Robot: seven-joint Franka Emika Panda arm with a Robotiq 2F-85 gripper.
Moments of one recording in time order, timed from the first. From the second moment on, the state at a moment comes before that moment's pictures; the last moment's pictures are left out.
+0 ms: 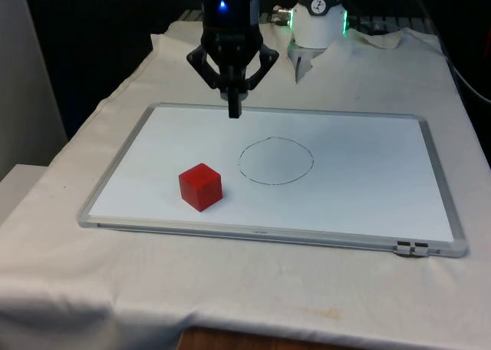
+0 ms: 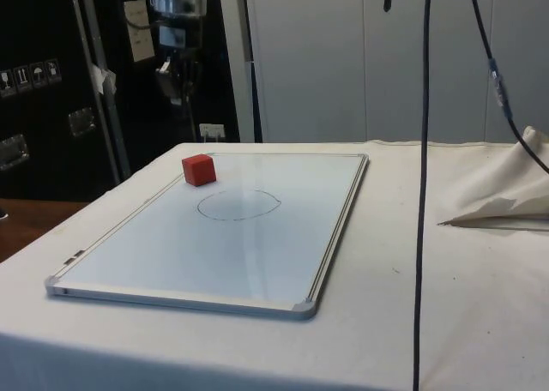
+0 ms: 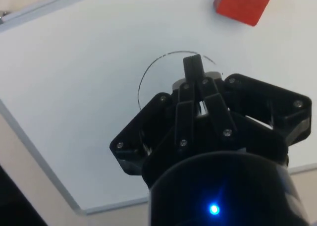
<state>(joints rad) 0.29 0.56 -0.52 -1.65 0.43 2.29 -0.38</state>
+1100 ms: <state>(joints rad) 0.28 0.70 -0.54 -1.65 0.45 2.58 -0.36</state>
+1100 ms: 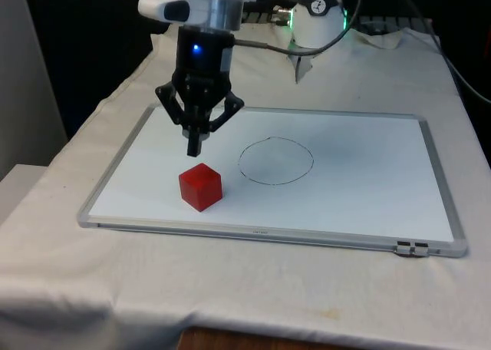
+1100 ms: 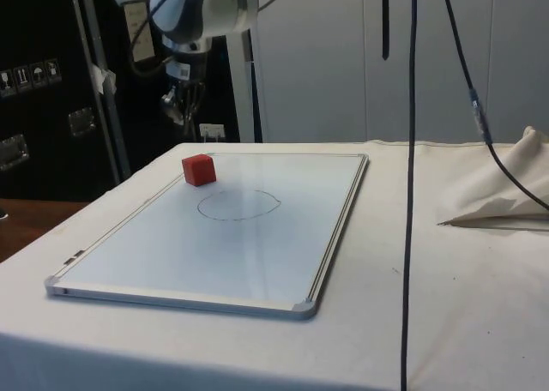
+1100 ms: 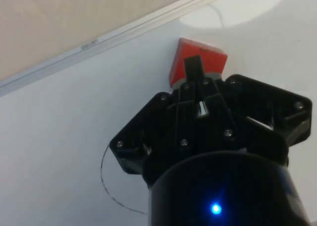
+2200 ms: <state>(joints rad) 0.28 0.82 -0.55 -1.65 0.47 2.70 -0.15</state>
